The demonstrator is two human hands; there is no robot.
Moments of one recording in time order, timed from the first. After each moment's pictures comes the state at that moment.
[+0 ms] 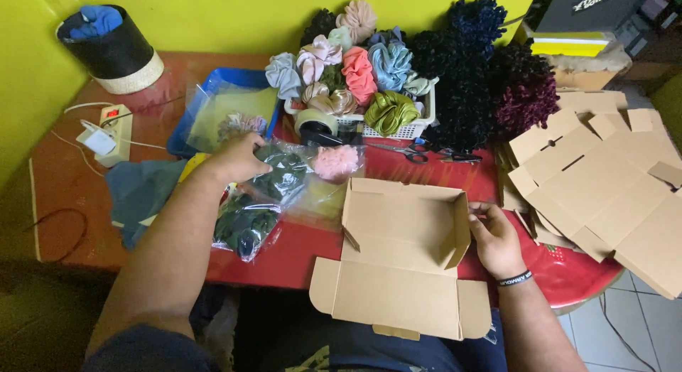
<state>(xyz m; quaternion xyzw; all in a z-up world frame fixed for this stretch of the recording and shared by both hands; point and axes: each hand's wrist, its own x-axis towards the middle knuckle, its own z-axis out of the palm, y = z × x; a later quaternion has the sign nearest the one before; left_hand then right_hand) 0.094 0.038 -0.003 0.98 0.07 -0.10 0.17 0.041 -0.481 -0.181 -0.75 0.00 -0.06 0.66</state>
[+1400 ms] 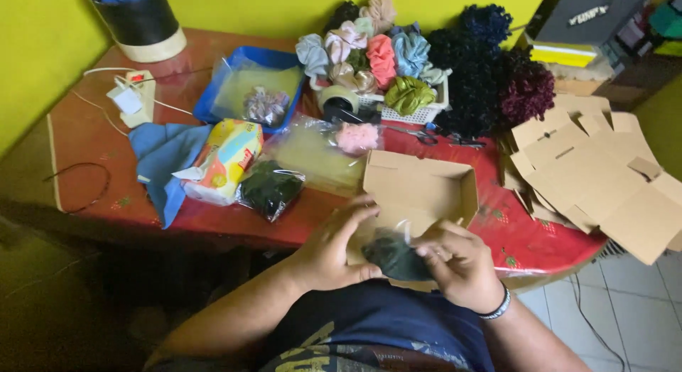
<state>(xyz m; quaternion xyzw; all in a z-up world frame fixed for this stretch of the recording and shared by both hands) -0.128 -0.083 -0.059 0.80 -0.37 0.18 0.43 -0.129 -0.344 -0.020 -0.77 -0.38 -0.14 0.48</state>
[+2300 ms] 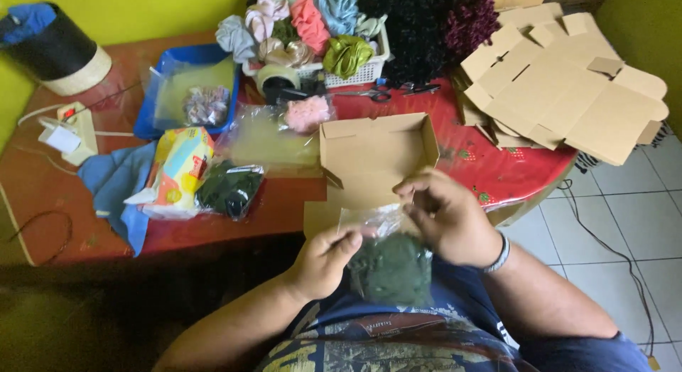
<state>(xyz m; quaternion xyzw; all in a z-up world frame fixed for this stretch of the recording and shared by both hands) -0.163 -0.144 -0.079 0.66 -0.27 0.00 0.70 -0.142 -0.384 -0.020 -0.81 -0.22 -0.11 0.53</state>
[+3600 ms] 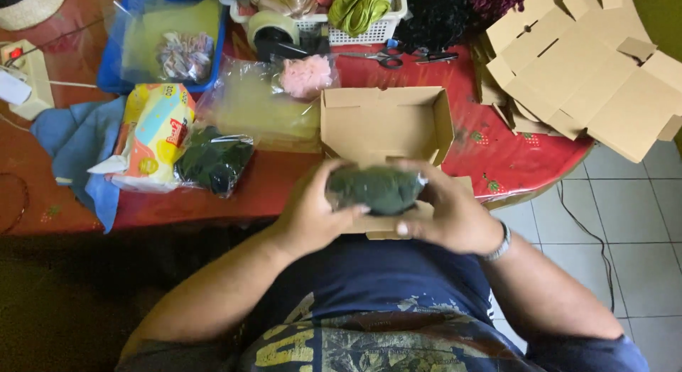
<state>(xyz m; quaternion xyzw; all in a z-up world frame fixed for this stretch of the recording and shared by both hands) -0.108 -0.133 -0.078 0.83 -0.17 0.04 0.52 -0.111 -0.380 -0.055 -0.74 -0.26 0.07 0.62</state>
